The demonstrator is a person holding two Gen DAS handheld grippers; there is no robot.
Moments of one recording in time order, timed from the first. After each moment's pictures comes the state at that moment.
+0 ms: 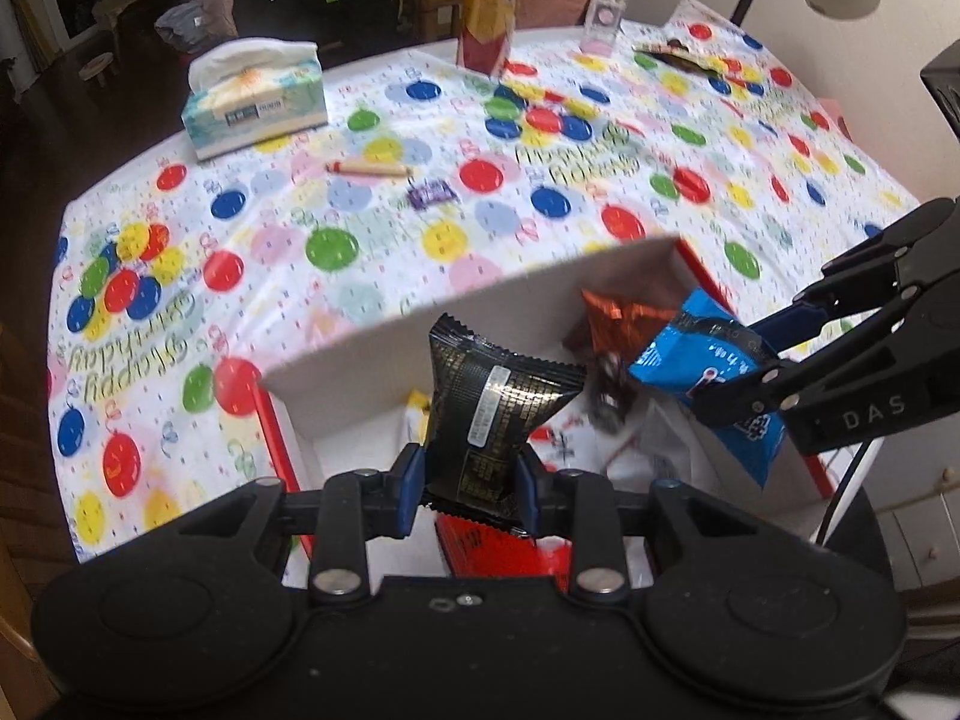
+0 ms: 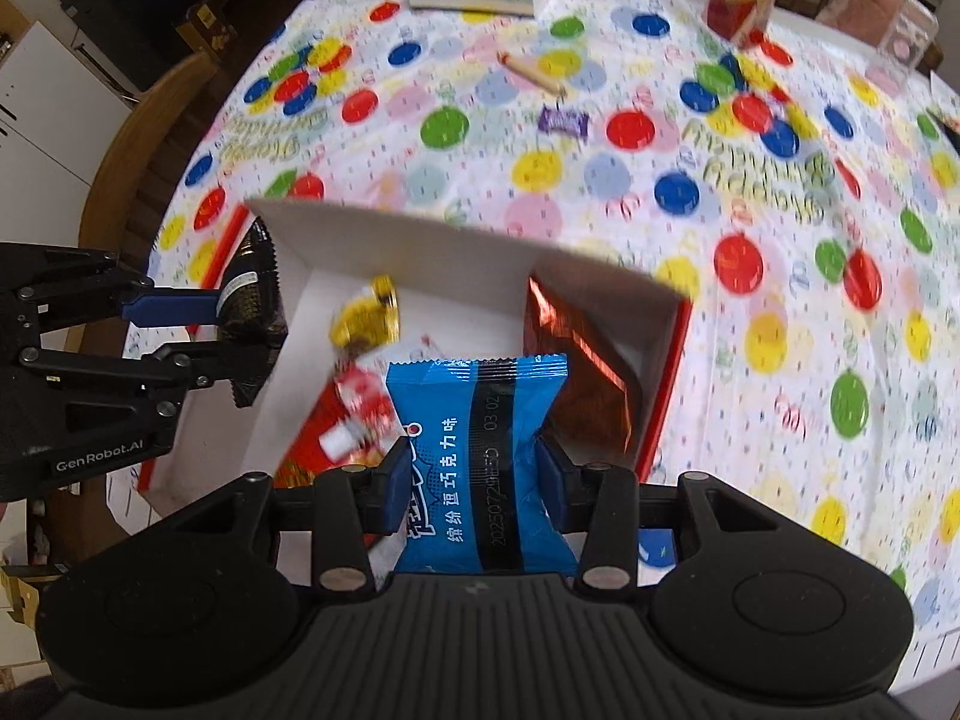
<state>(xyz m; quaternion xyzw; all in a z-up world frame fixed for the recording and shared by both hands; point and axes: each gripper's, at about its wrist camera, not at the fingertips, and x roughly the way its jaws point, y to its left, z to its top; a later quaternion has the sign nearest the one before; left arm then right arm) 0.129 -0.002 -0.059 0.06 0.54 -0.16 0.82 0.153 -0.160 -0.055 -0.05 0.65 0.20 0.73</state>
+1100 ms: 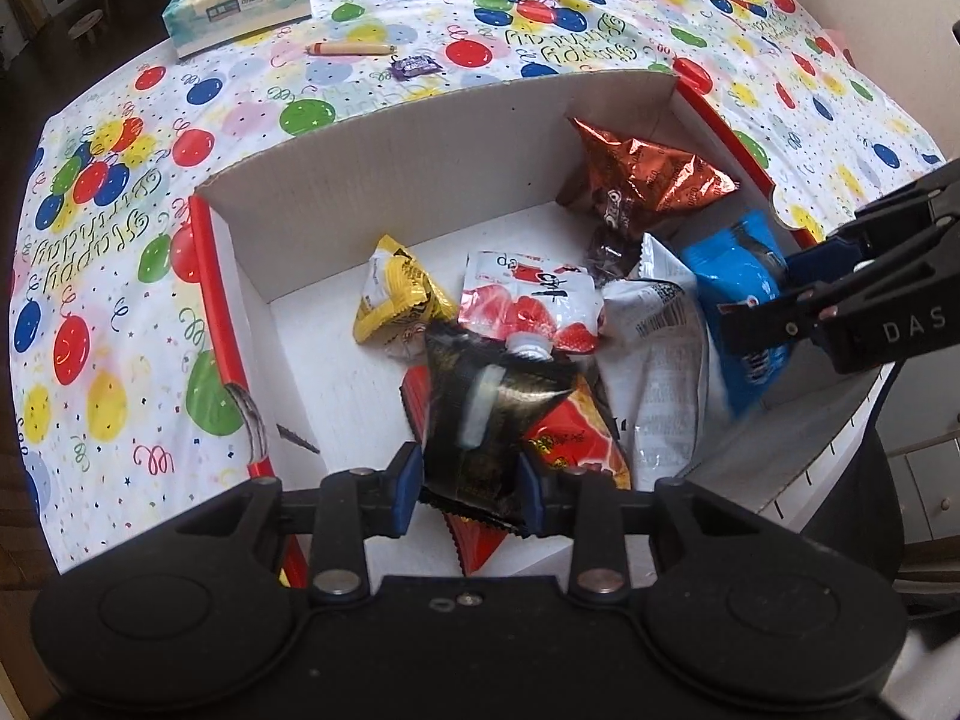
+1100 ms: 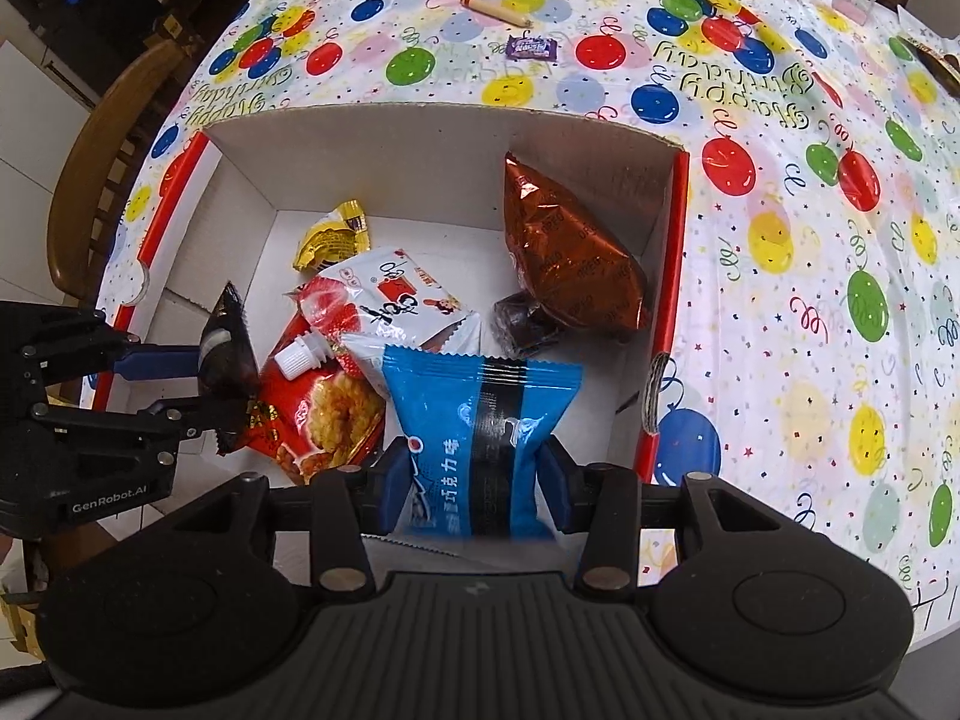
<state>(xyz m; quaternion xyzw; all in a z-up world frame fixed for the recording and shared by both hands) 0.087 -0.004 -0.116 0.06 0.58 -0.16 0.80 0.111 -0.171 -0.094 -0.03 0.65 0.17 0.74</state>
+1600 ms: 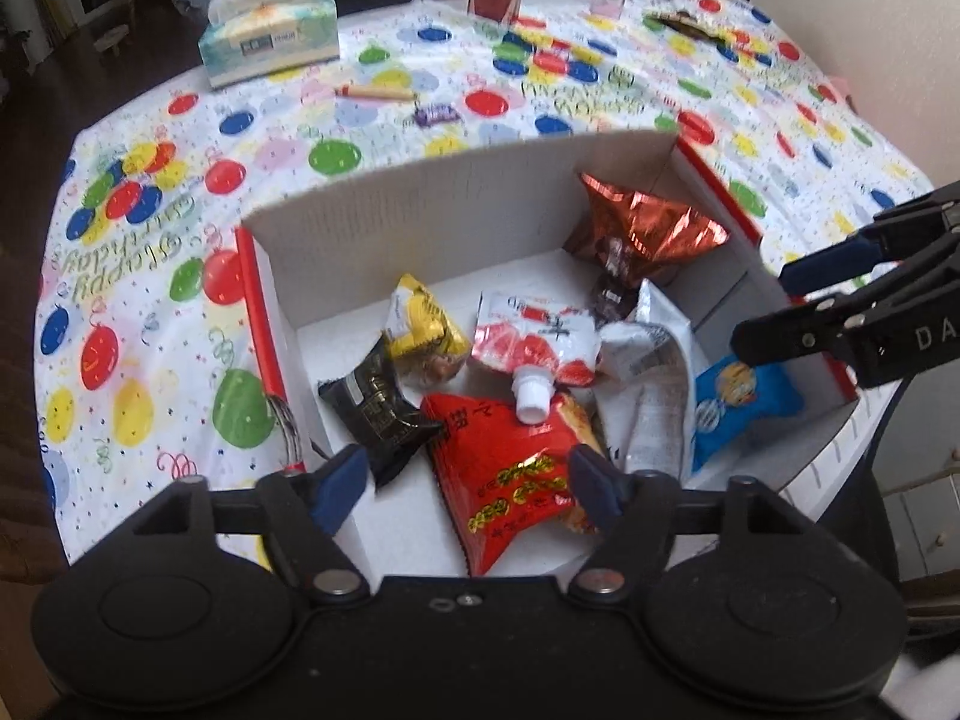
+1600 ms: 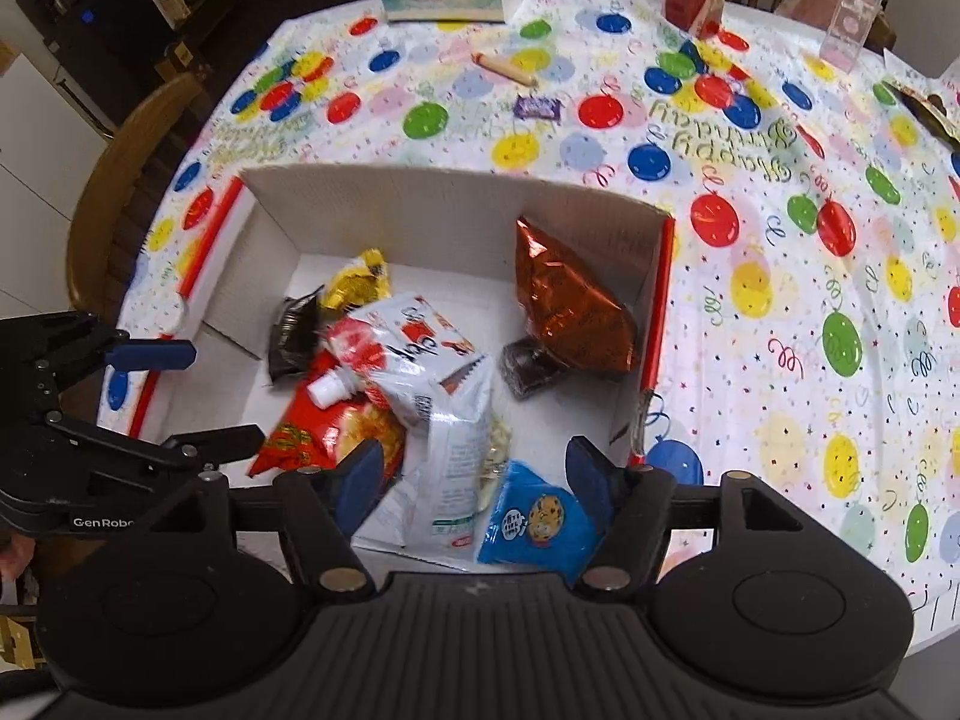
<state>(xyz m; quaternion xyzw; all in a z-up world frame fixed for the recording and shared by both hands) 0.076 0.005 -0.090 0.04 0.54 -0.15 0.83 0.104 -0.168 -0.056 -0.03 0.62 0.17 0.77</state>
